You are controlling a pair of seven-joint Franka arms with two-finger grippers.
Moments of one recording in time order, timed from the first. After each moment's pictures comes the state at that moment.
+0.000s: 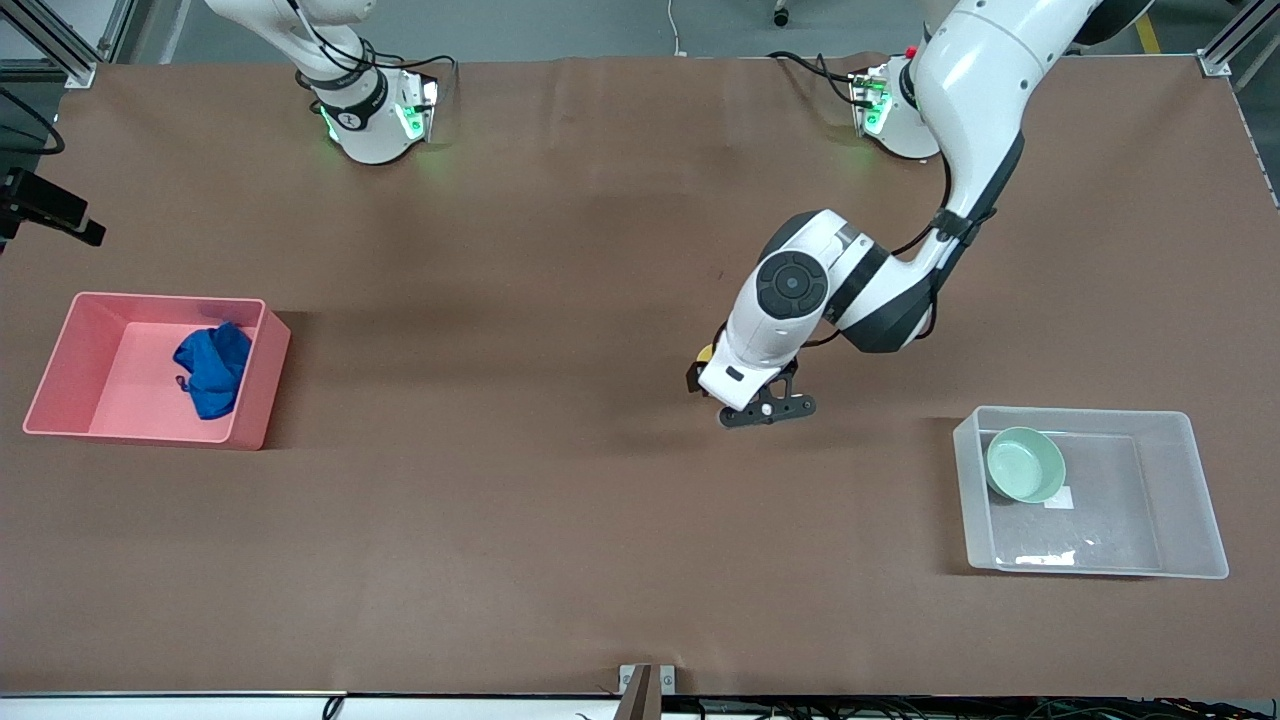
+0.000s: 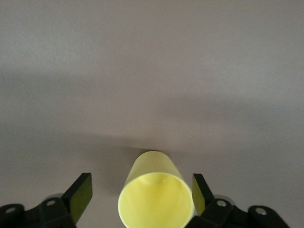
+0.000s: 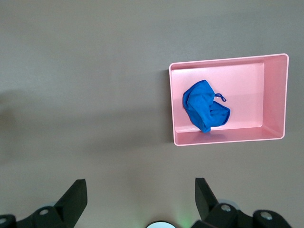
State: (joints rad) left arm -0.22 0.61 -0.45 -1.70 0.24 2.25 -0.89; right arm -0.05 -0.01 -0.07 -1.48 0.04 1.41 0.01
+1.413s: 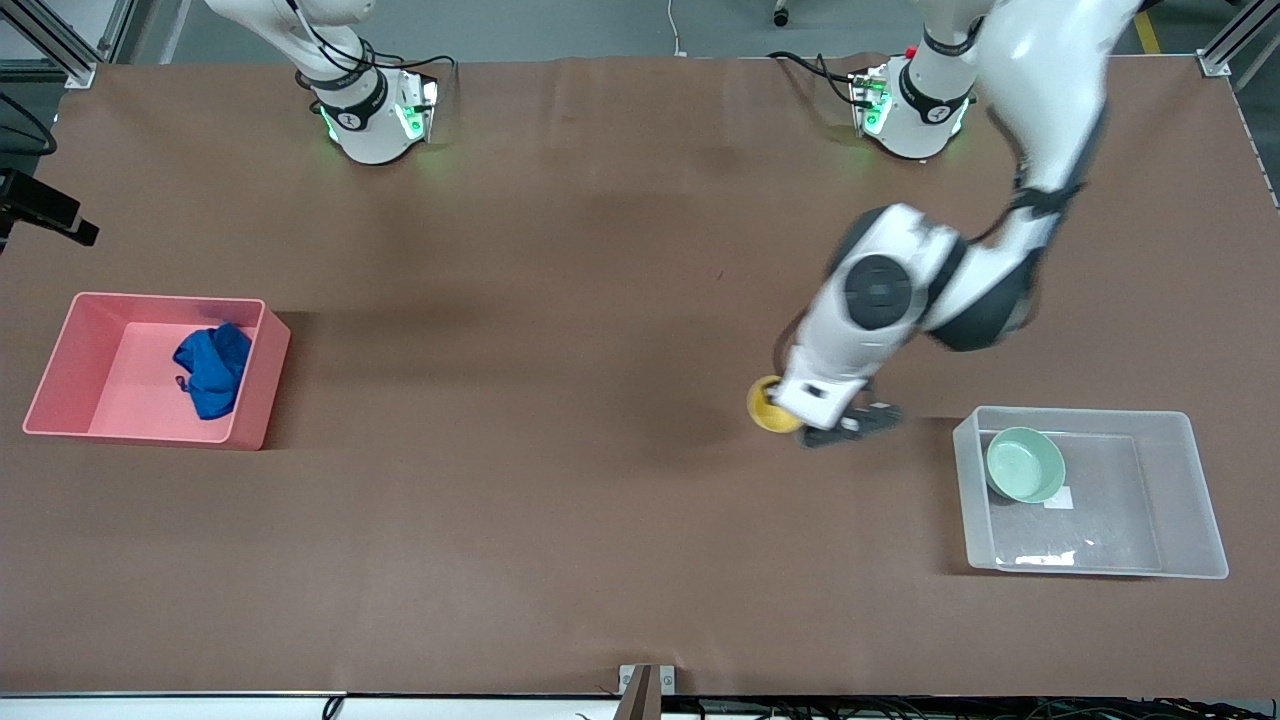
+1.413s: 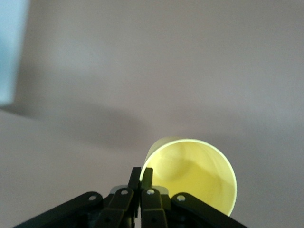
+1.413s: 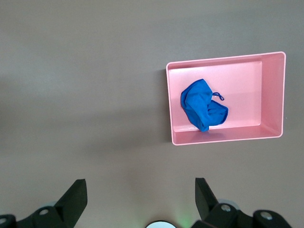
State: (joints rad) left arm -0.04 0.47 -0.44 -1.58 0.25 2.03 -0.73; right arm -0.06 -0.01 -0.08 -1.49 0.04 1.41 0.01
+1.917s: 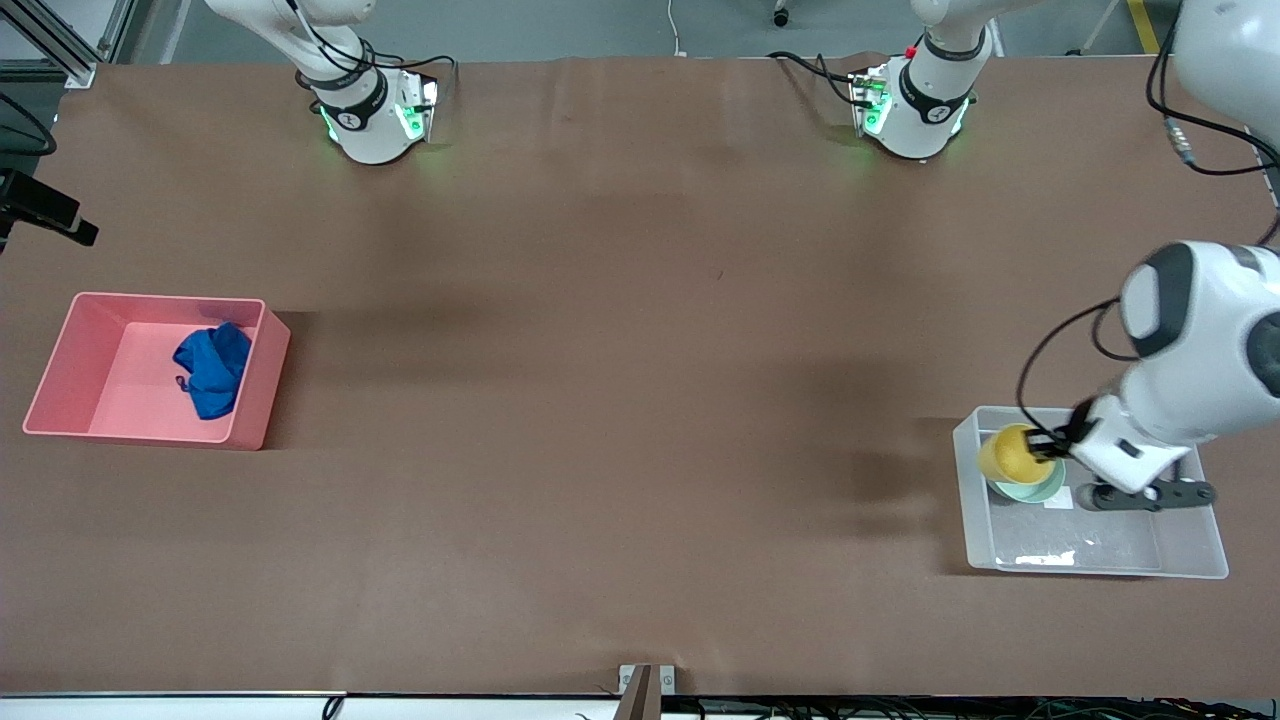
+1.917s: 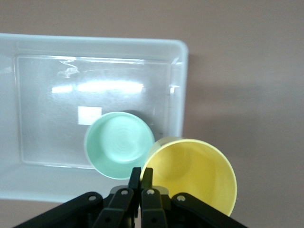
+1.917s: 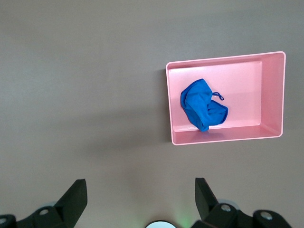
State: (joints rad) left arm 0.36 0.54 -0.43 -1.52 0.25 2.03 -0.09; right arm -0.06 -0.01 -0.08 -1.49 0.04 1.41 0.01
